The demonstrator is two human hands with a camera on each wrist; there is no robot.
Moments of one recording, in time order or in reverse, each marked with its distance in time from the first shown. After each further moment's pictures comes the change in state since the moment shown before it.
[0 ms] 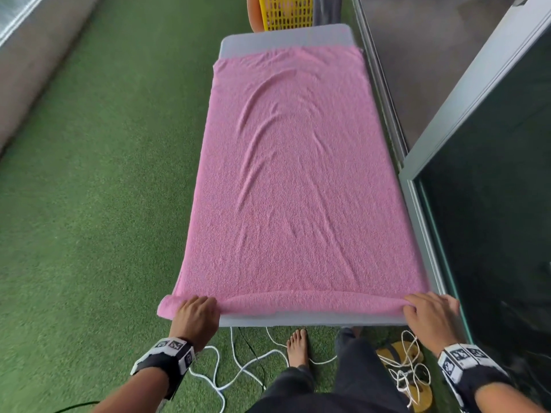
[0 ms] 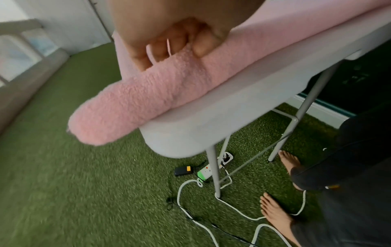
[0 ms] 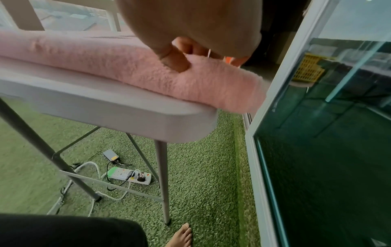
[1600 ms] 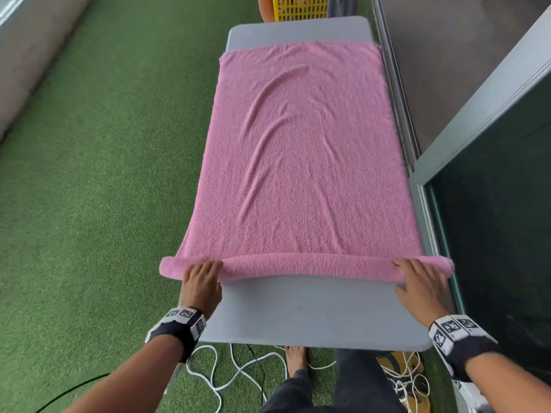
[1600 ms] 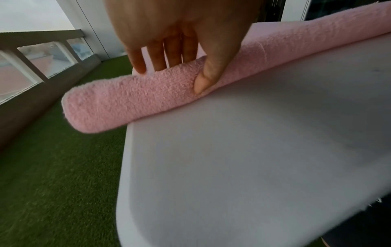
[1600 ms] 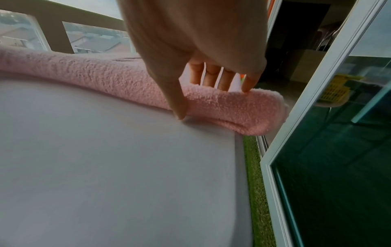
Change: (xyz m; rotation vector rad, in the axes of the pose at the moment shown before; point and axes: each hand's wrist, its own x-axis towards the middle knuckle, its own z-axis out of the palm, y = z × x) left_hand 0.091 0.002 -0.012 0.079 0.039 -0.044; right_hand 0.107 -0.028 -0.018 -0.124 -0.213 -0.068
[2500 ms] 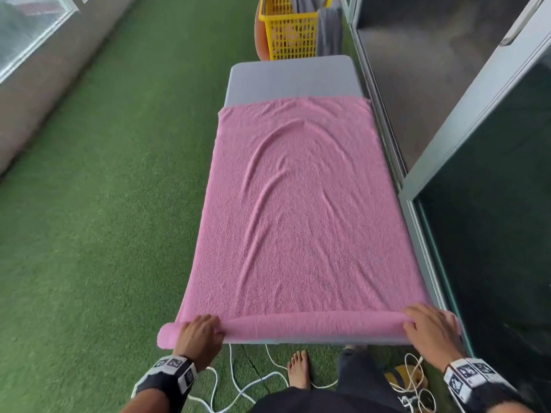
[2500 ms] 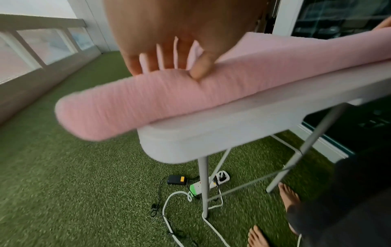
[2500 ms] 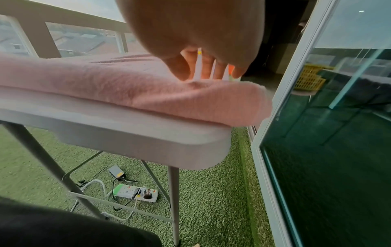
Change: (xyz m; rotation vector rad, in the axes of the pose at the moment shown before) left_hand -0.095 -0.012 0.003 -0.058 -0.113 0.047; right_hand -0.094 -0.004 0.005 0.070 -0.055 0.092
